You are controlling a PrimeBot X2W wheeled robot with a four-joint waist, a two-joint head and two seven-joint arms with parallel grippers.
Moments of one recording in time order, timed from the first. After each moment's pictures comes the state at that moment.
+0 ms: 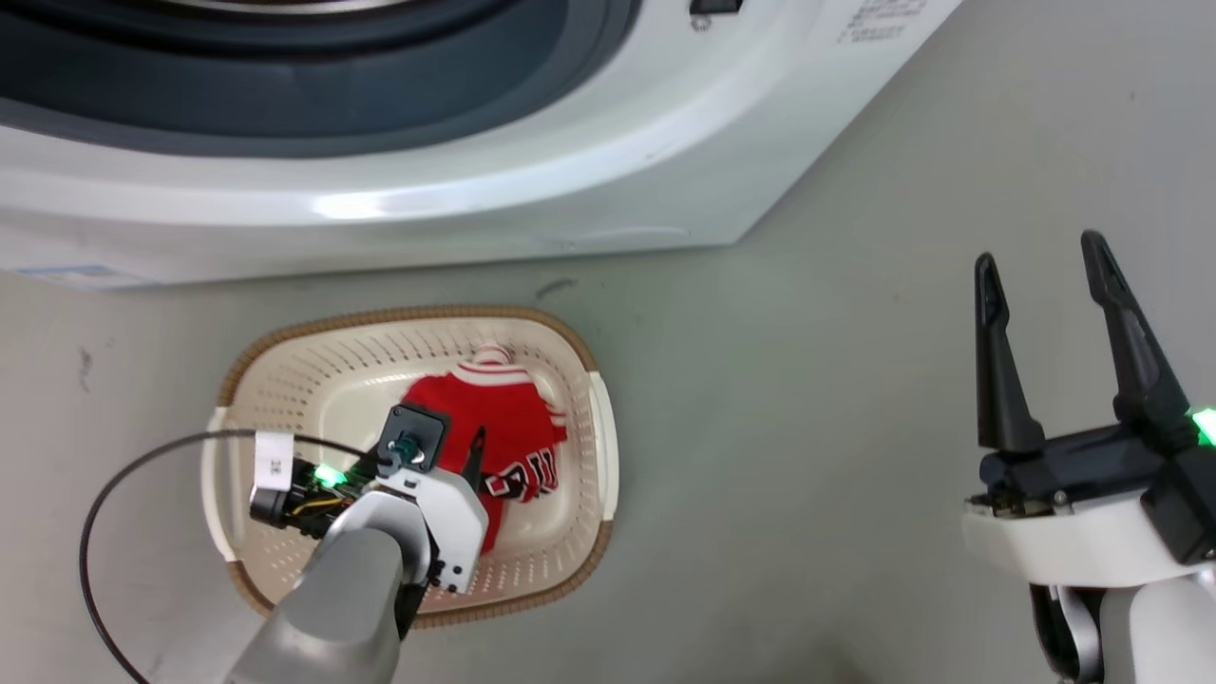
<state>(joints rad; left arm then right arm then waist) -0.65 0.14 -0.44 1.13 -0.16 -0.05 -0.26 -0.15 -0.05 0.01 -0.20 -0.04 0.13 -0.26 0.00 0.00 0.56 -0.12</state>
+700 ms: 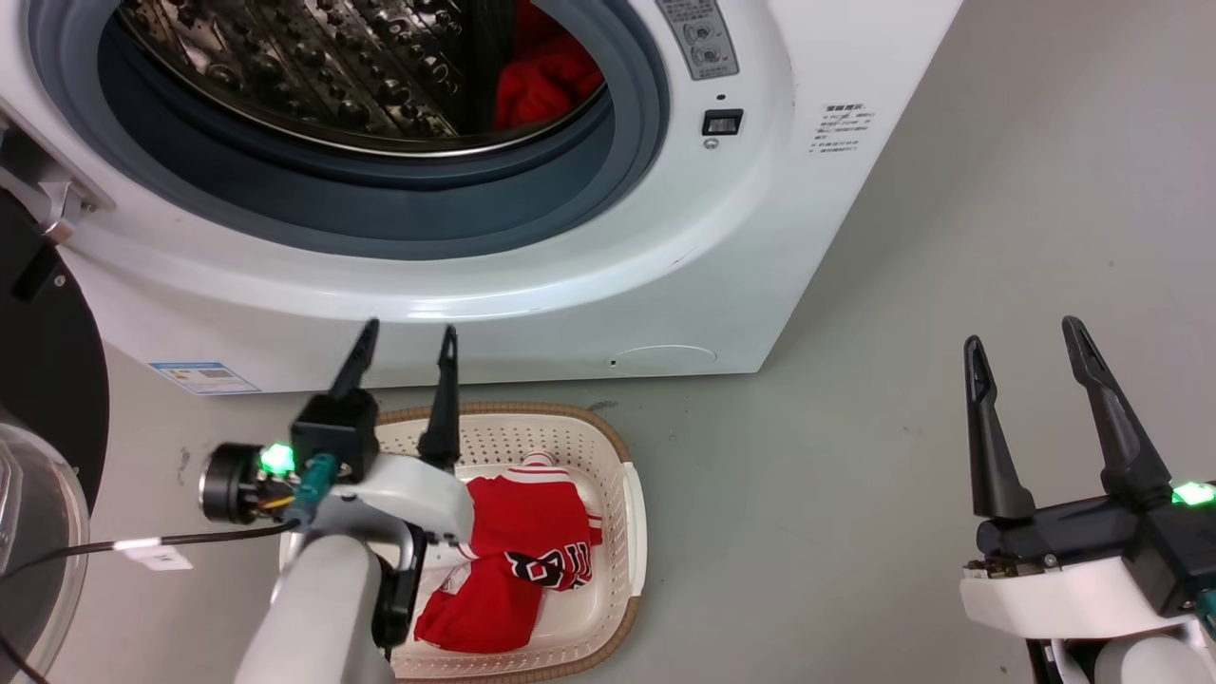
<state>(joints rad) -0.34 0.14 -0.20 0.38 -0.15 0.05 -0.26 -0.03 -0.05 0.00 -0.18 -0.05 0.13 -0.26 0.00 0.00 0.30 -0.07</state>
